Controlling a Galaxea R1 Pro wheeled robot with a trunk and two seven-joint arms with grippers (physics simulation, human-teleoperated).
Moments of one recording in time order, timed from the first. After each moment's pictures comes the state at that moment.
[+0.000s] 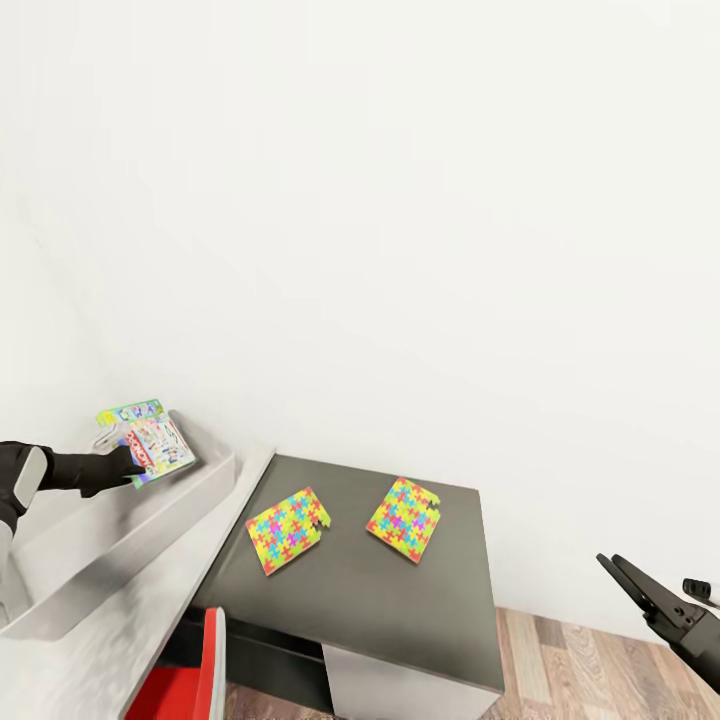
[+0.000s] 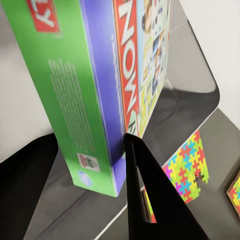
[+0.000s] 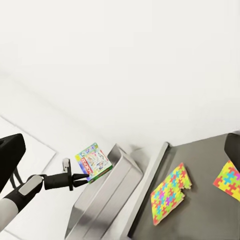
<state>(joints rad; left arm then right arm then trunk) -1.00 0.46 0.38 -0.53 0.04 0.99 -0.56 0.00 -0.13 -0.74 -1.54 -0.62 0.81 1.25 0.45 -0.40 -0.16</state>
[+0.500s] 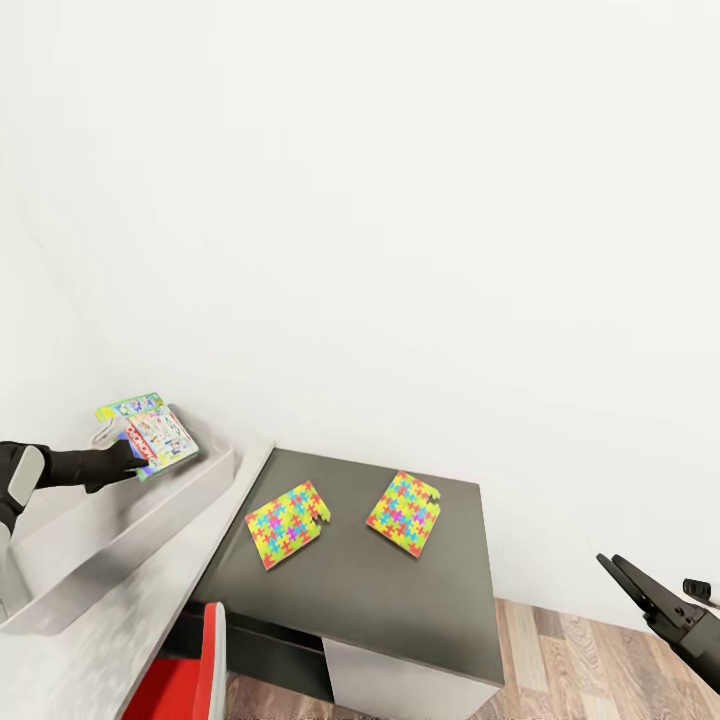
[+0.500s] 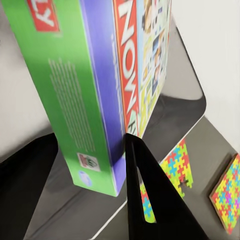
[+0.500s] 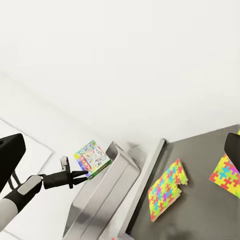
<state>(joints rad) -1.00 0.47 0.39 -0.53 0.13 0.98 -0.56 0.00 -0.13 -0.74 -1.54 -0.62 0.81 1.25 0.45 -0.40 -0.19</state>
